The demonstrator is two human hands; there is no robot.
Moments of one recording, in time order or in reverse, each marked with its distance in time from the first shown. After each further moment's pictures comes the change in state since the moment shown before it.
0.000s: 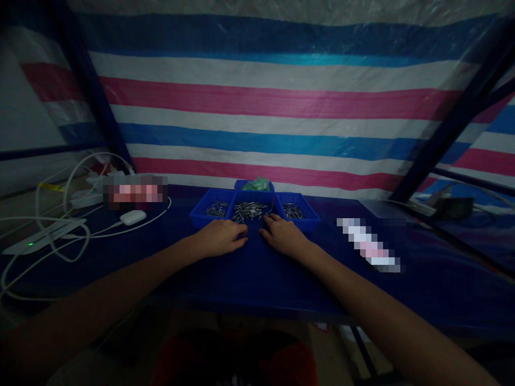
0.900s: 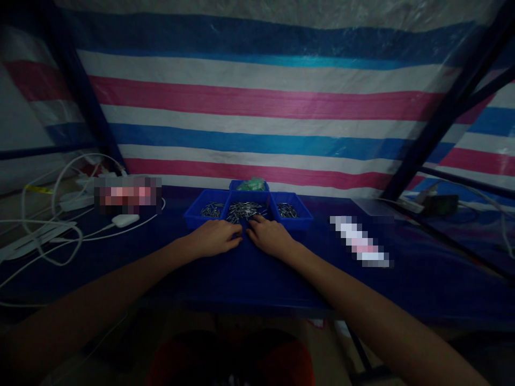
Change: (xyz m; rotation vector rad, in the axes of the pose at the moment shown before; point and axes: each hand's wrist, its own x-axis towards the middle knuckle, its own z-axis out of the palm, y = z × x) left_hand 0.000 0.001 -0.003 0.006 -0.015 -0.013; right_hand 0.003 -0.019 -0.002 -0.046 -0.002 -0.085
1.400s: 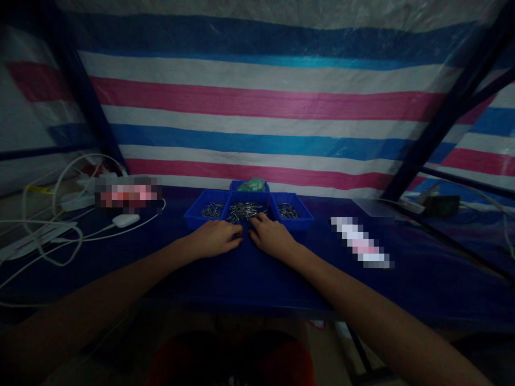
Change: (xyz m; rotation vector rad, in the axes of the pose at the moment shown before) left_hand 0.000 0.000 0.000 -0.004 0.005 0.012; right_hand -0.004 -0.001 -0.005 0.017 0.005 0.035
